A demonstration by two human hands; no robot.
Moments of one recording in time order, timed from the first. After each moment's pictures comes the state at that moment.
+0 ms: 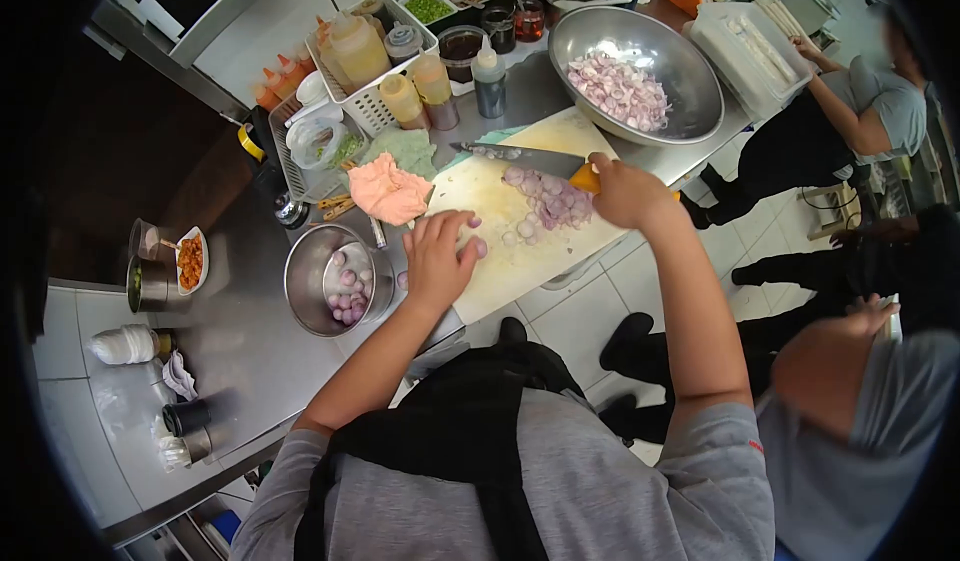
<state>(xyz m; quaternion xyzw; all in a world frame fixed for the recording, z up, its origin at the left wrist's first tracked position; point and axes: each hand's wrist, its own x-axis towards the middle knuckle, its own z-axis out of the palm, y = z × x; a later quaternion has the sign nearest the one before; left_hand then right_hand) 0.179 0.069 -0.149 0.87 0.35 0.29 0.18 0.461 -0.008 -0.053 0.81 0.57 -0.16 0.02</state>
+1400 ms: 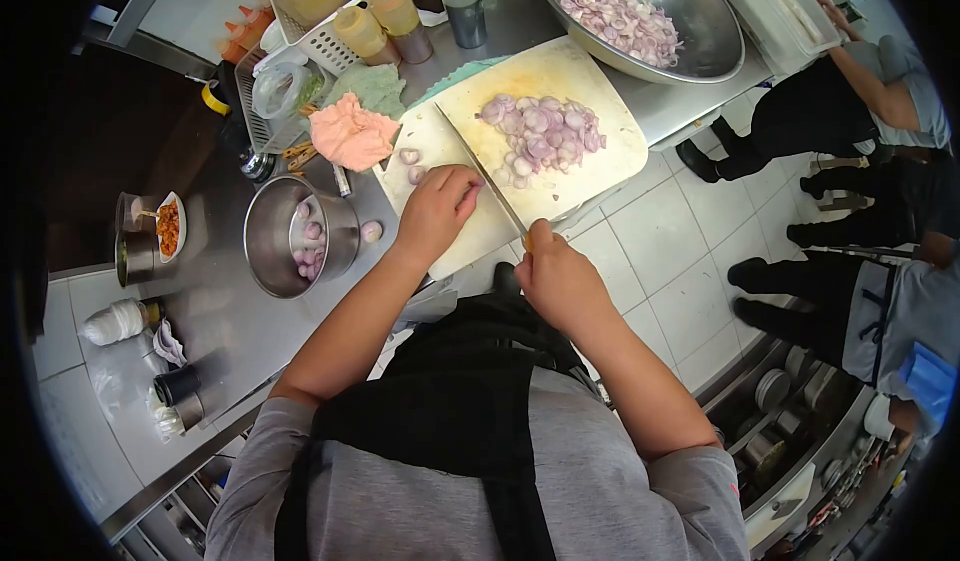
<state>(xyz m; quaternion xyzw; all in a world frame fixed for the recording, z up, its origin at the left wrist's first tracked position) 0.209 0.064 -0.189 0.90 0.24 0.28 0.25 0.343 -0.104 -0.121 0.79 0.50 -0.29 -0.18</state>
